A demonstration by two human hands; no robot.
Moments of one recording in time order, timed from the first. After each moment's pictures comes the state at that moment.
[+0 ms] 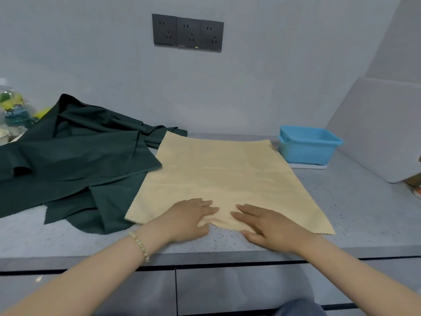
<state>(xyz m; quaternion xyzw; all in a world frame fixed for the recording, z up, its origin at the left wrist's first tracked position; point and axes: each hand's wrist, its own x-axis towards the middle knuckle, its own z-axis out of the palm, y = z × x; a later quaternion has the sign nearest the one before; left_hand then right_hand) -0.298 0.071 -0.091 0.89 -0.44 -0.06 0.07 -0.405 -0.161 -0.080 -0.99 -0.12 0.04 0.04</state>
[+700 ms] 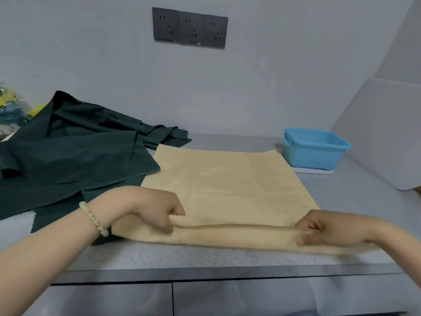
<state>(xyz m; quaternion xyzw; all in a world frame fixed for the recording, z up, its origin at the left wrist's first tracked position) -0.282 0.106 0.003 0.87 -0.38 -0.30 0.02 -0.423 -0.237 -0.012 -0.93 -0.08 0.25 0.24</state>
